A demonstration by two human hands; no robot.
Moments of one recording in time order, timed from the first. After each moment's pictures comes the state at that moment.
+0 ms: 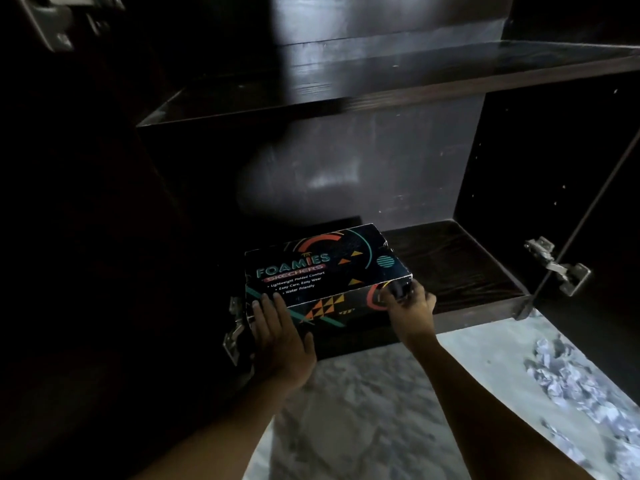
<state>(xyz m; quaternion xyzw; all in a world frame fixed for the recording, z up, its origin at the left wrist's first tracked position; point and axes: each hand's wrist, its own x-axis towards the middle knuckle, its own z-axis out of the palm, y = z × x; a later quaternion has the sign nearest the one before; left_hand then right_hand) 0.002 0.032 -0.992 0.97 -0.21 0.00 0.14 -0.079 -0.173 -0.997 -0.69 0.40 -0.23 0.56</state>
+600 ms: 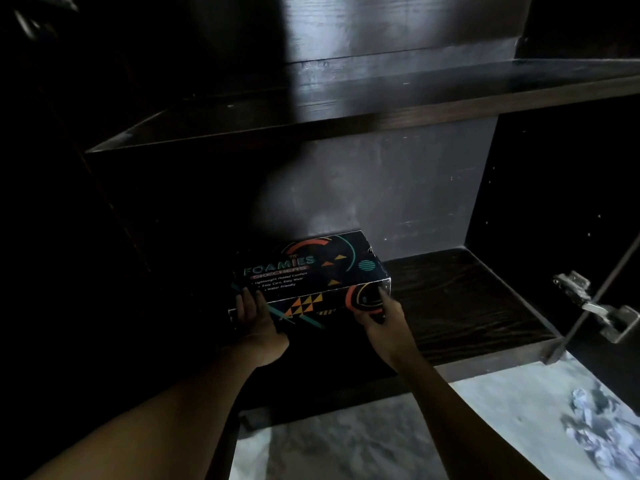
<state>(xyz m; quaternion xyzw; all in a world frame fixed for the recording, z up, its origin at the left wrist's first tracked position) 0.120 0.002 -0.951 0.96 -0.18 -0.16 0.12 -0.007 -0.185 -0.998 -0.76 0.27 -0.22 0.55</state>
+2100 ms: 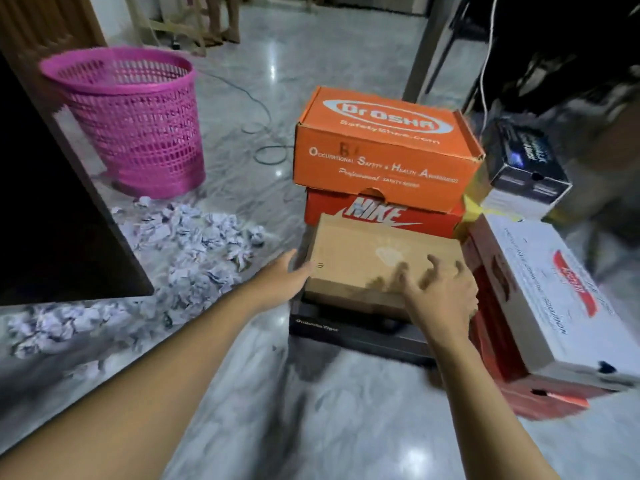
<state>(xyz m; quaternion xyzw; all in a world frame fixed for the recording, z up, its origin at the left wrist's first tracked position) -0.556 -0.166 -0.933 0.47 -0.74 -0.48 0.03 -0.740 -0.013 -0.943 -0.24 0.93 -0.29 0.00</state>
